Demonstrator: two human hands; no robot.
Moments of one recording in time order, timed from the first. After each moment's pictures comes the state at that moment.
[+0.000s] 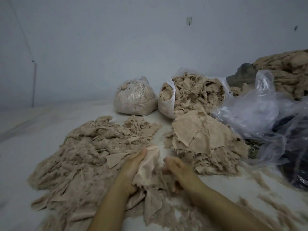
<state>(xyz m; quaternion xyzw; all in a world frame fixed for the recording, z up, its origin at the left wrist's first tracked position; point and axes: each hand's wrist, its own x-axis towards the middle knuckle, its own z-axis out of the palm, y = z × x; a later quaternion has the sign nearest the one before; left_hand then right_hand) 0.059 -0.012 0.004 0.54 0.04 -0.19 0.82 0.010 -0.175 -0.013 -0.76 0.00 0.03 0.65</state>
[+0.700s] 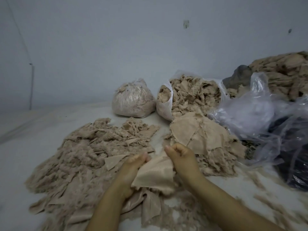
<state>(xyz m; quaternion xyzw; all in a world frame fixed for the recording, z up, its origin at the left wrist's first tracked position) 0.052 -0.009 0.003 0.64 -0.06 -0.14 0.75 0.027 -0.169 0.009 -0.73 0.03 -0.17 0.66</state>
